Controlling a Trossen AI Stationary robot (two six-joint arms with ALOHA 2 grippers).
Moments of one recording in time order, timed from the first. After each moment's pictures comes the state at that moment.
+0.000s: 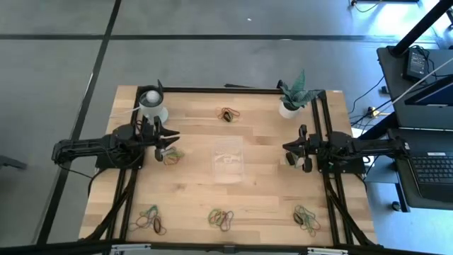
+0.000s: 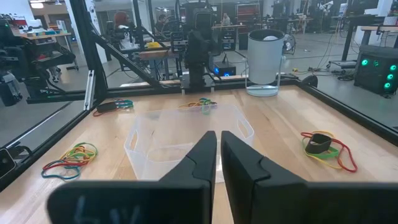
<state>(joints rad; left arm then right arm) 0.13 0.01 0.01 0.02 -0.08 -0.07 0.06 0.05 0.01 0.04 0.09 0.07</state>
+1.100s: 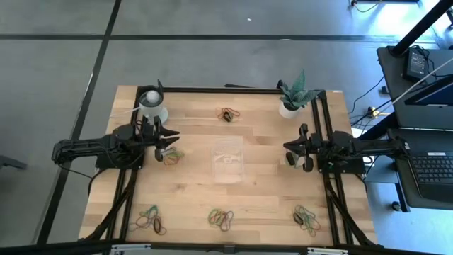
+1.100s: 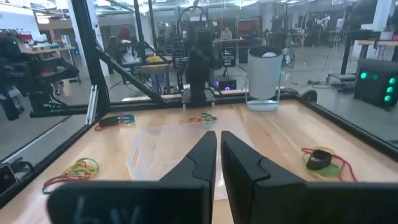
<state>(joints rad) 0.13 0.01 0.01 0.02 -0.08 -0.07 0.06 0.05 0.01 0.10 0.09 0.05</state>
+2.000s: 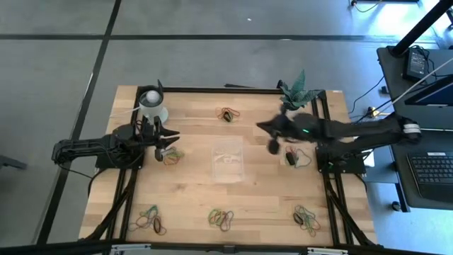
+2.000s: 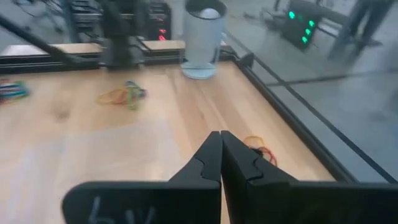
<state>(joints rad) 0.13 0.01 0.01 0.02 -0.08 -0.07 -0.06 1.09 0.70 0.06 0.27 0.00</state>
